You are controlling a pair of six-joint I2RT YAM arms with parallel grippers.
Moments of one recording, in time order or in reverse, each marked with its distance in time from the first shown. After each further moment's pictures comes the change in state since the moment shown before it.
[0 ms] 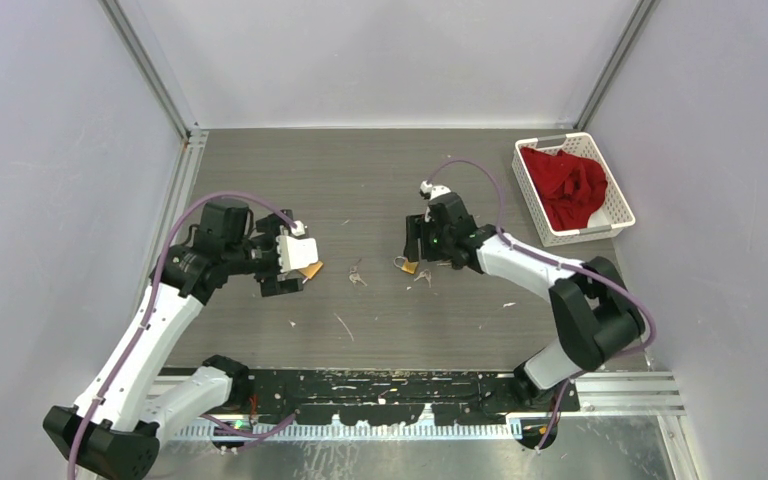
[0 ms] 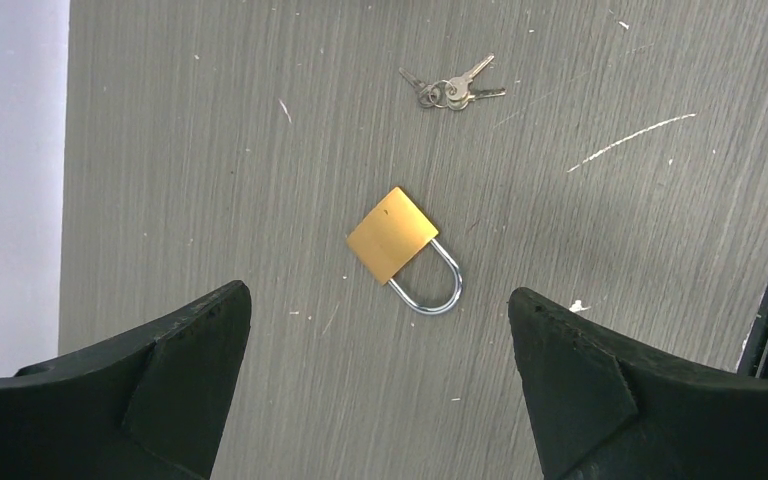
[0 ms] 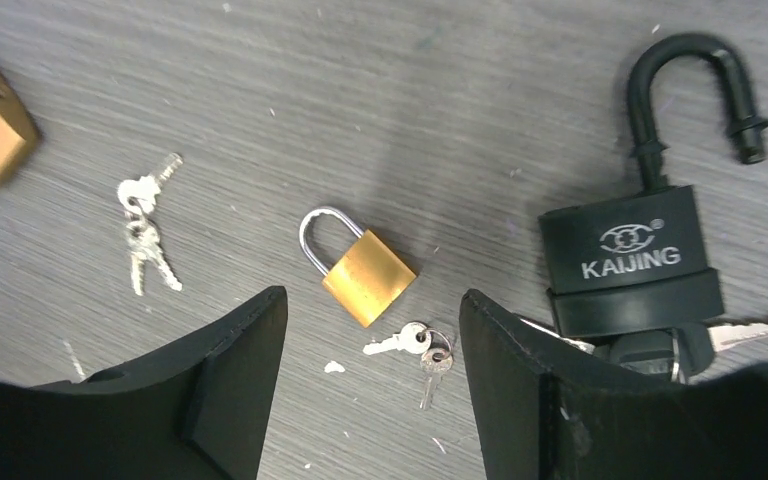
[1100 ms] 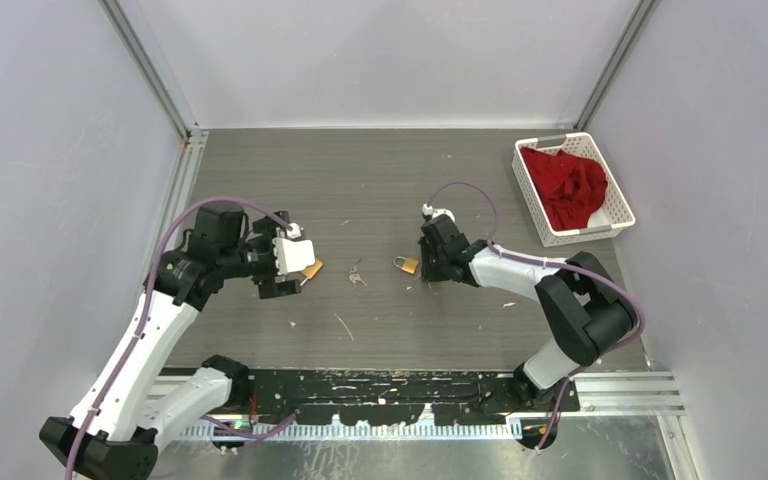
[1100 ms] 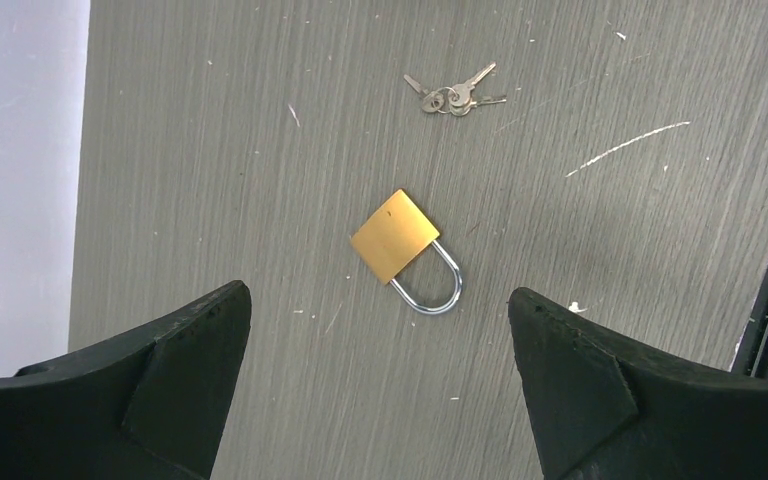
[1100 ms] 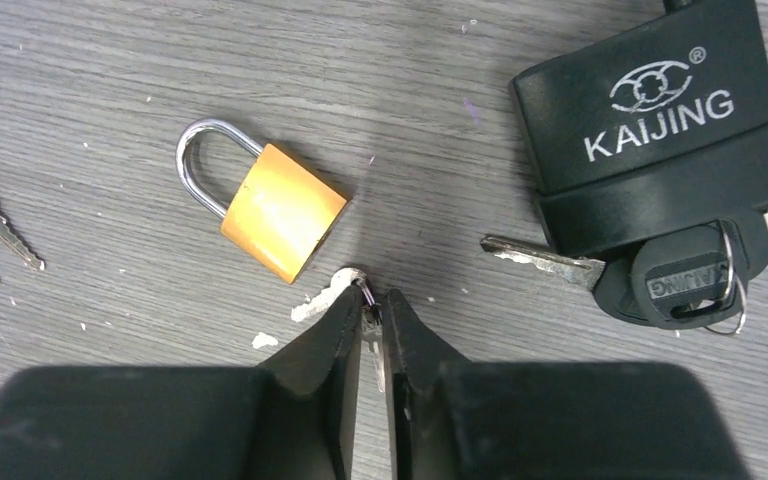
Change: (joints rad) left arm 0.000 -0.042 0.000 -0.008 0.002 -0.019; right arm 0.069 0.067 -0.107 -0.004 0.125 0.085
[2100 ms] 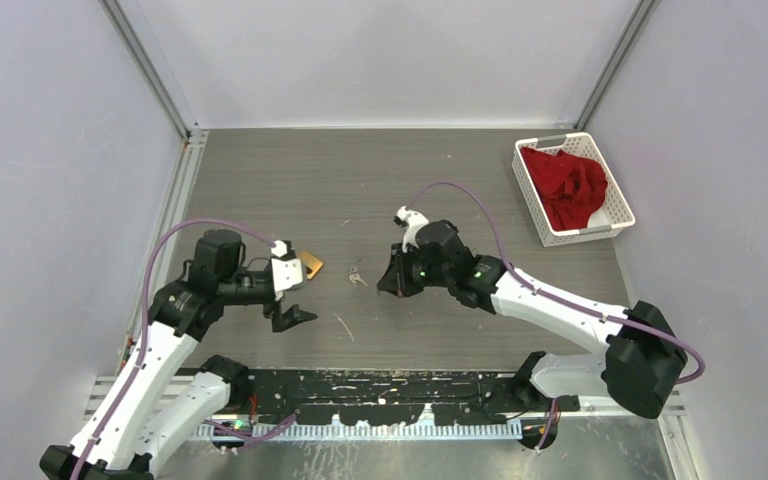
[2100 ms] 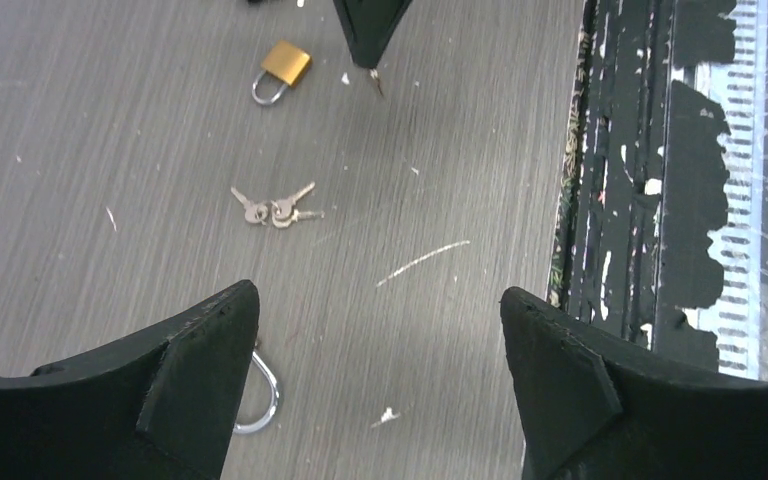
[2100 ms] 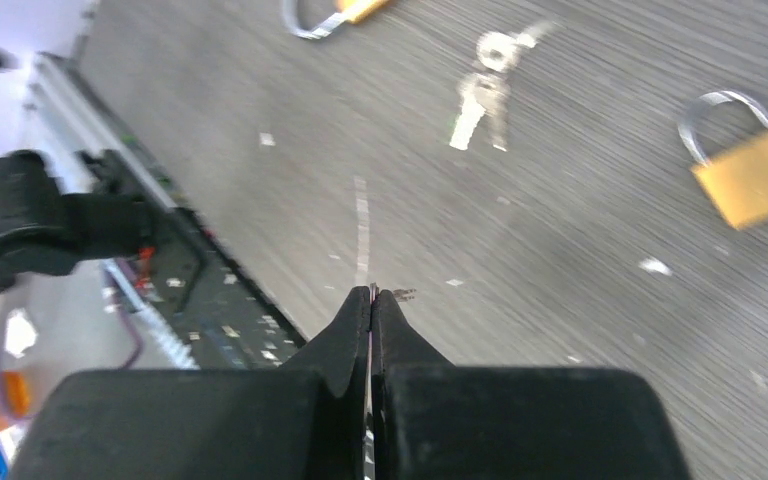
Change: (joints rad) left arm -0.005 -0.171 -0.217 0.080 0.330 -0.284; right arm 0.202 -0.328 -0.017 0.003 -0.281 0.095
